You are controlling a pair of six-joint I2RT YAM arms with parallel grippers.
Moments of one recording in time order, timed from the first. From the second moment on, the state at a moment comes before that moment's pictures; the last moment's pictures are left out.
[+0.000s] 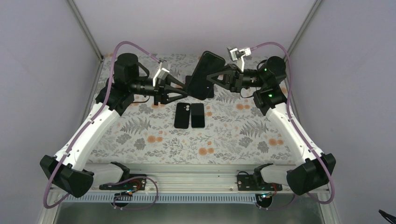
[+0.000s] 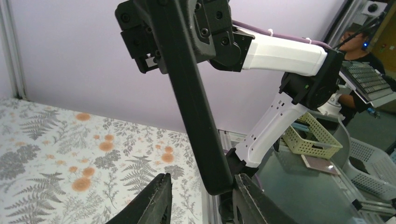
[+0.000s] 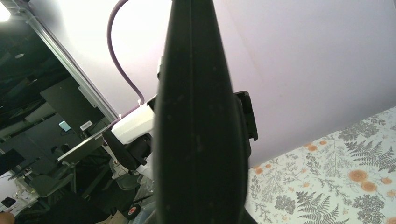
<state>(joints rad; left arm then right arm) -0.44 1.23 1.33 -0.33 1.17 -0.06 0.36 1.26 1.24 0.35 -1.26 0.84</state>
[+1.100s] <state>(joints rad) -0.39 1.29 1.40 -0.46 1.46 0.20 0.44 1.26 1.16 0.72 -1.25 1.11</state>
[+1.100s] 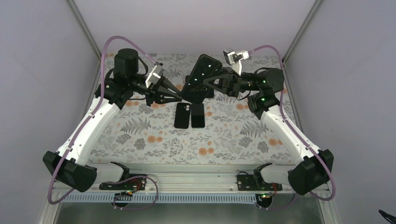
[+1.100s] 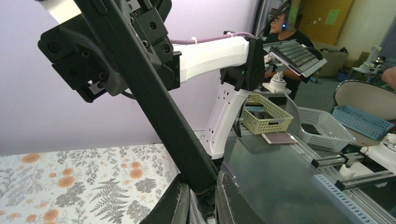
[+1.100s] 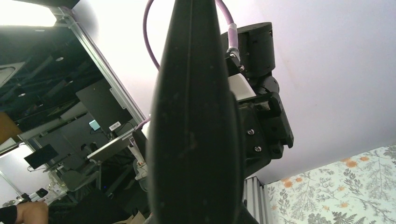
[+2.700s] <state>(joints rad) -0.40 1.34 1.48 -0.58 1.24 0.16 0.50 1.25 1.26 0.01 -1.20 0.36</state>
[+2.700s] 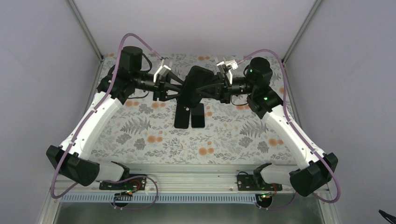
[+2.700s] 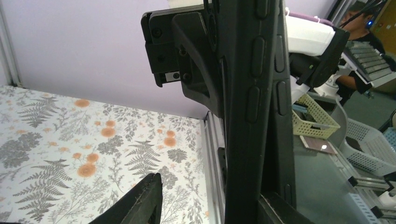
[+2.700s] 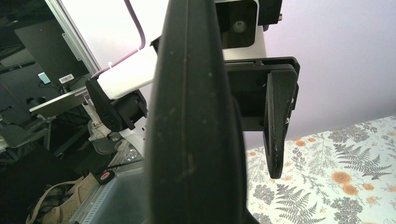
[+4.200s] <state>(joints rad) -0.36 1.38 1.26 -0.14 1.26 -0.33 0.40 1.42 1.43 -0.32 -1.30 0.23</state>
